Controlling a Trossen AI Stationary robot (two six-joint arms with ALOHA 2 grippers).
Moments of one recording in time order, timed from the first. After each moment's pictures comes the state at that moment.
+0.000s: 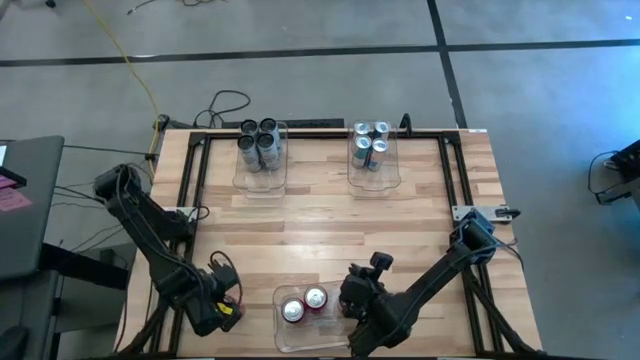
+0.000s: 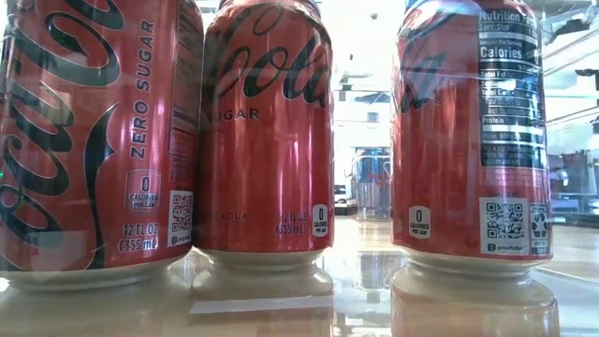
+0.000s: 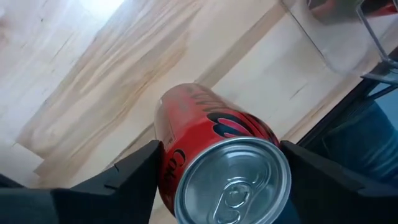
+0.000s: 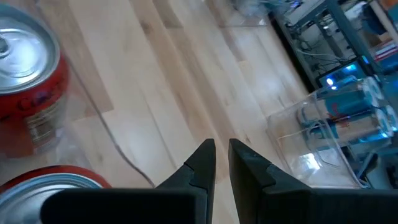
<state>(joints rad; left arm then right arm) -0.92 1.44 1.07 -0.88 -0.12 -1.74 0.70 2.16 1.96 -1.54 0.92 1.09</state>
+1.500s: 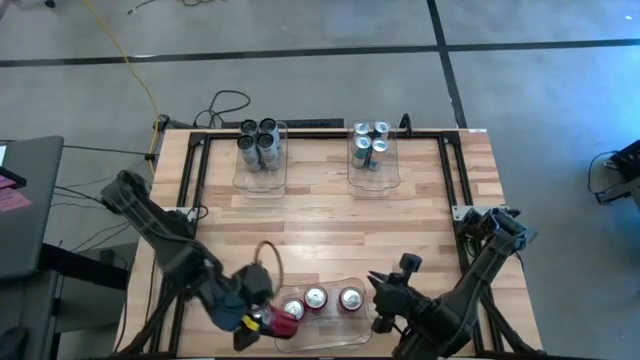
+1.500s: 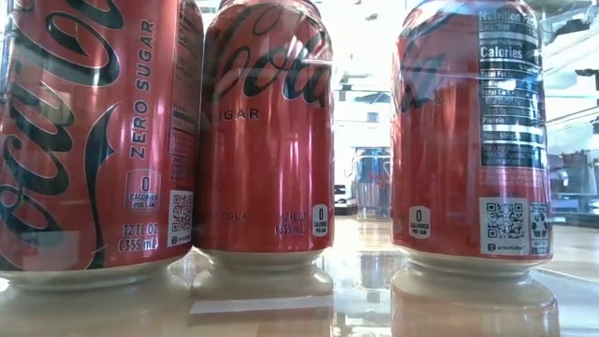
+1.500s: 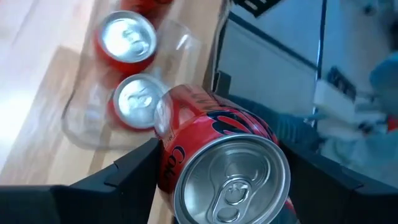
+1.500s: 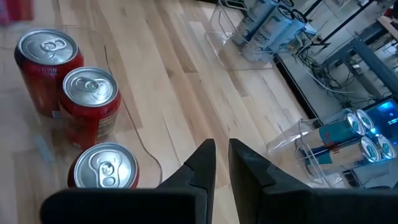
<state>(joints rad) -0.72 1.56 1.58 -0.83 -0.18 -1.03 0.85 1.96 1.96 -1.57 1.00 1.07</state>
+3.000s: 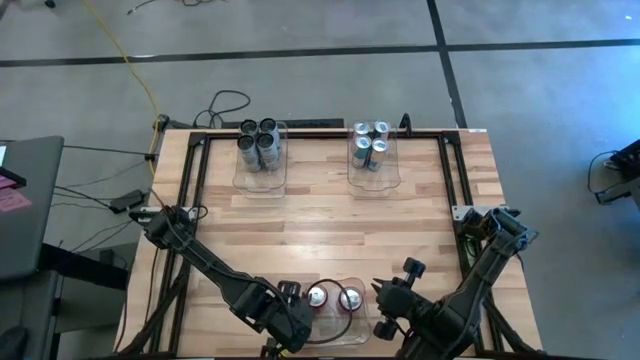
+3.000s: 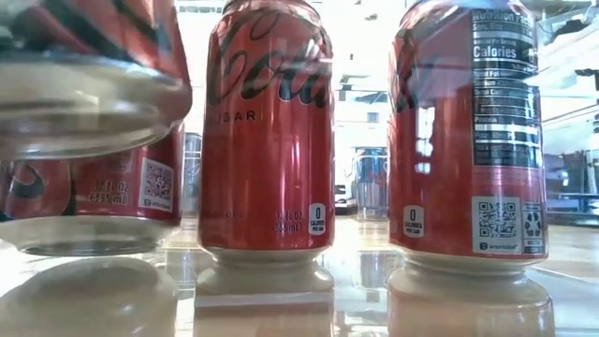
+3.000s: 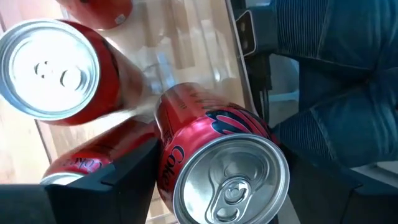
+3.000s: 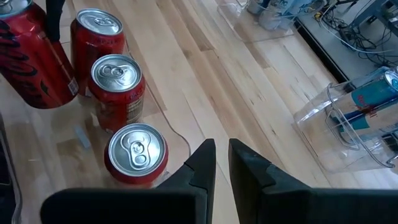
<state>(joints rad) -0.64 2.00 1.92 -1.06 -0.02 -0.47 0.86 1.96 1.96 -1.55 0.89 1.21</state>
